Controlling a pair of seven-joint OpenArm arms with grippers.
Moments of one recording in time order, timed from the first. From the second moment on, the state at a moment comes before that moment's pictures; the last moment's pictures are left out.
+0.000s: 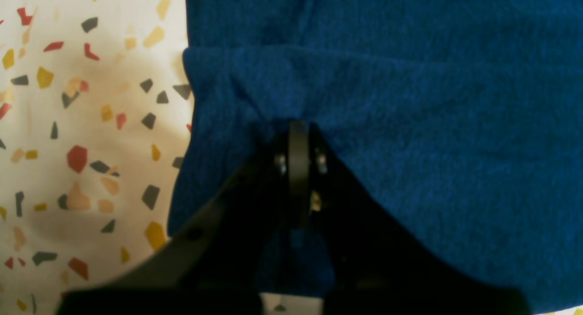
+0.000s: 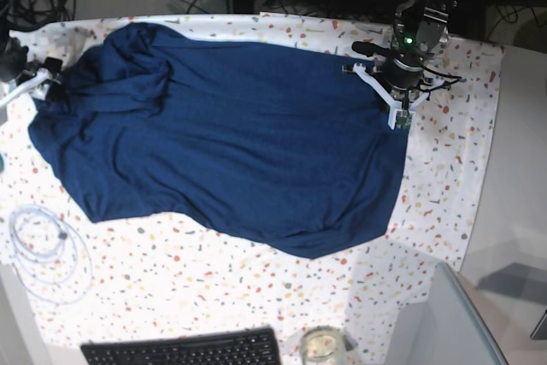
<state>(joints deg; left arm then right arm) 16.6 -18.7 11.3 79.6 -11.0 6.8 21.3 -18.8 12.1 33.0 88.5 26.5 20.1 -53.1</state>
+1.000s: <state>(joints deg) 16.6 -18.7 11.3 79.3 -11.0 6.8 21.3 -19.8 10.3 37.6 79.6 14.0 18.8 -39.7</state>
